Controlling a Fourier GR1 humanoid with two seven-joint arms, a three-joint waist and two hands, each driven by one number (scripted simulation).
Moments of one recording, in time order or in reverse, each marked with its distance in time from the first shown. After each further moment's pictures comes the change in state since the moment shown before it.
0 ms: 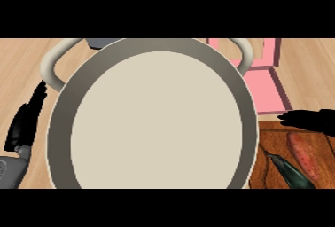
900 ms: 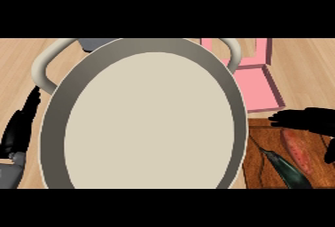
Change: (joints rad) left arm 0.051 -0.014 0.054 -0.004 -0.027 -0.016 -0.022; right arm -0.122 0.107 0.098 0.228 0.093 -0.091 -0.097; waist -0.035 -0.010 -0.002
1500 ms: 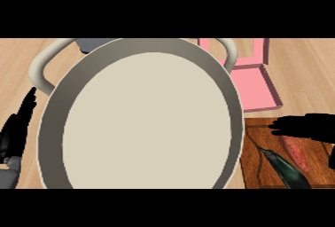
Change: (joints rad) left arm 0.038 -0.003 0.030 -0.032 -0.015 -0.013 0.004; right arm 0.052 -0.060 0.051 -0.133 -0.022 -0.004 0.014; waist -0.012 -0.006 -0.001
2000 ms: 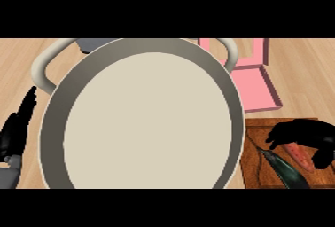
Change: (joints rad) left arm -0.008 -0.026 0.033 0.003 -0.032 -0.025 0.002; right arm 0.036 0.099 -0.036 0.044 0.074 -0.047 0.048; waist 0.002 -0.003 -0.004
